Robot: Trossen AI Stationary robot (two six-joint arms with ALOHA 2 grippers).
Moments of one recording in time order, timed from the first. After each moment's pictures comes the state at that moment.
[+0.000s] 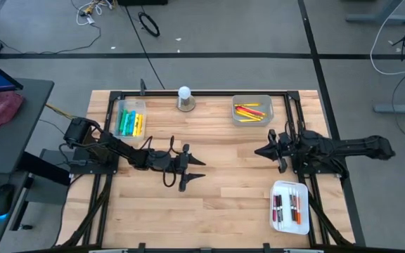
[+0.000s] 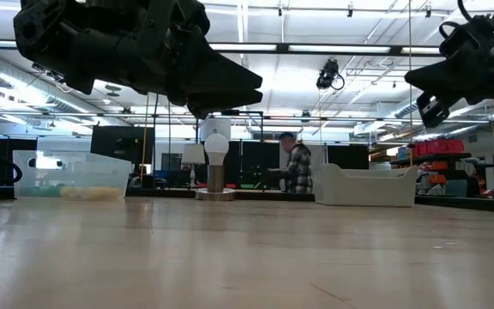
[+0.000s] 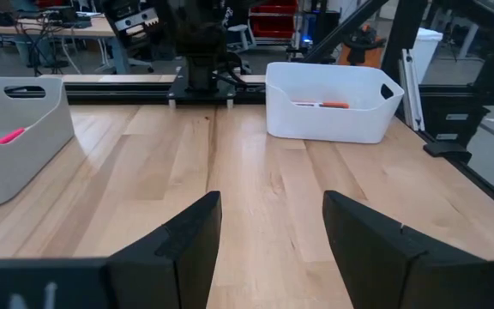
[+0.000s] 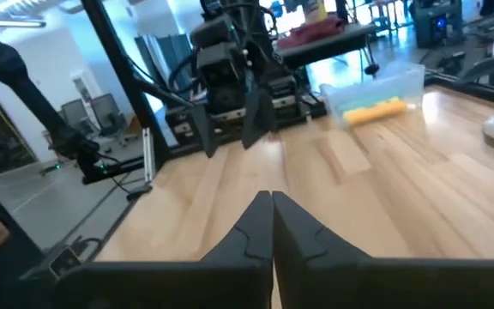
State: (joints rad) left arm -0.21 1.70 0.60 0.95 -0.16 -0.07; right arm -0.01 0.22 0.02 0.18 -0.12 0.31
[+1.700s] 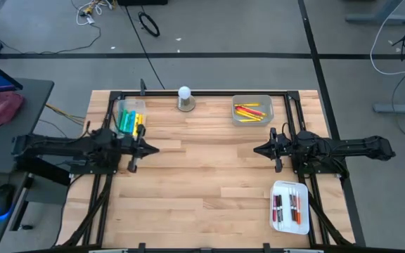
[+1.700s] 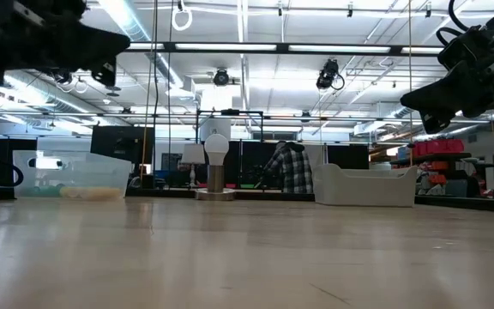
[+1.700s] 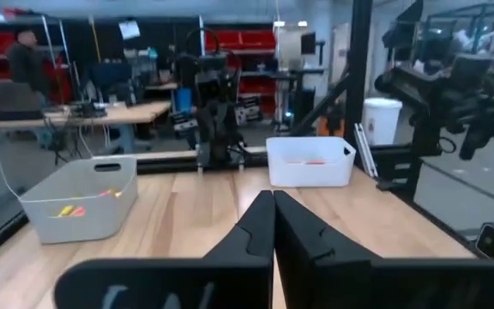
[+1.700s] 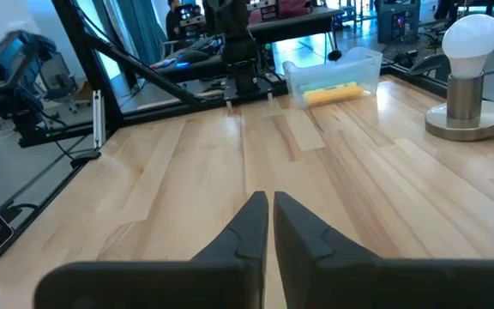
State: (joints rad) left arm 0.05 0.46 0.10 0.43 0.15 0.01; right arm -0.02 0.22 0.02 0.07 -0.04 0.18
